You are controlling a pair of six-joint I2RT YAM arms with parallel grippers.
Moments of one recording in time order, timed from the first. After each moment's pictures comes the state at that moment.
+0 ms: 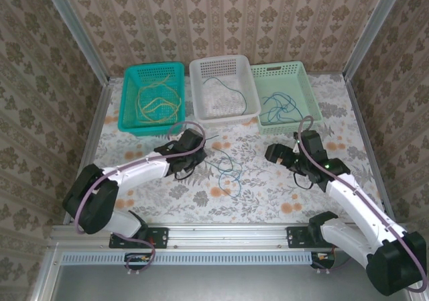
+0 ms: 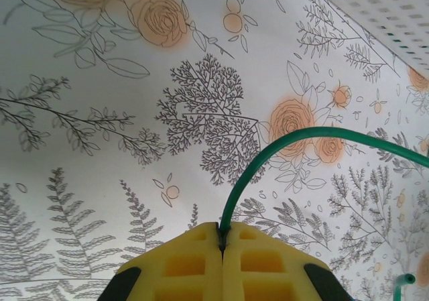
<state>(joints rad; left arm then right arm) -0.76 1.43 0.78 -0.30 -0.14 -1.20 0.30 0.93 0.64 -0.56 -0.13 0.68</state>
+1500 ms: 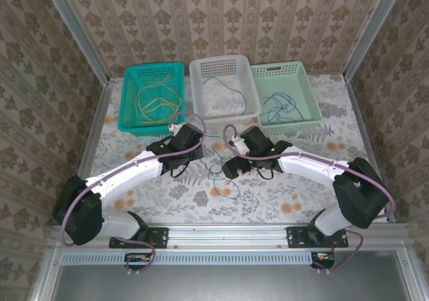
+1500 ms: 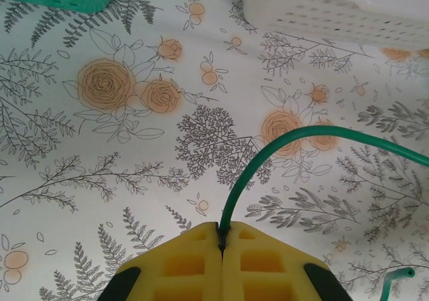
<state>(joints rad) -0.78 1.32 0.89 -0.50 -0.25 -0.85 0.68 1.50 0.88 -0.36 -0.18 0.14</state>
